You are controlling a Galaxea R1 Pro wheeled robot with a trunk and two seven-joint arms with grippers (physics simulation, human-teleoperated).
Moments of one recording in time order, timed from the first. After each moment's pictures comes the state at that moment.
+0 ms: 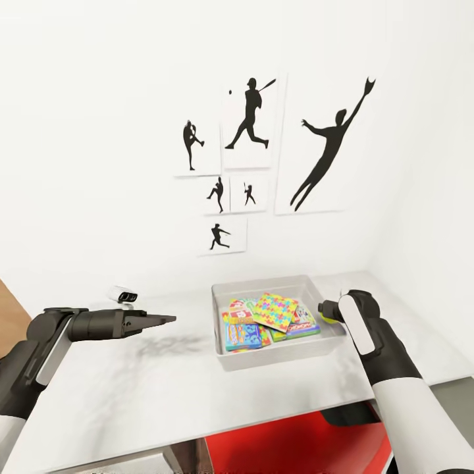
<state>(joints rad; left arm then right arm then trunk) -0.60 0.38 -0.04 -1.32 0.40 1.03 -1.51 -0.74 -0.08 0.02 -1.18 -0.56 0.99 -0.64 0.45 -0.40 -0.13</state>
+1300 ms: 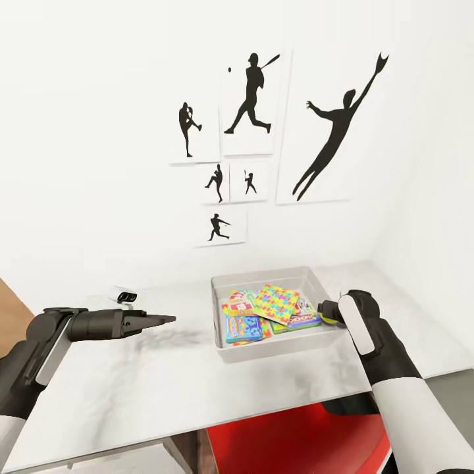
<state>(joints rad) -0.60 0.38 -0.04 -1.32 0.40 1.03 -1.51 -0.74 -0.08 0.02 -1.18 -0.56 0.99 -0.64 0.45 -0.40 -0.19</state>
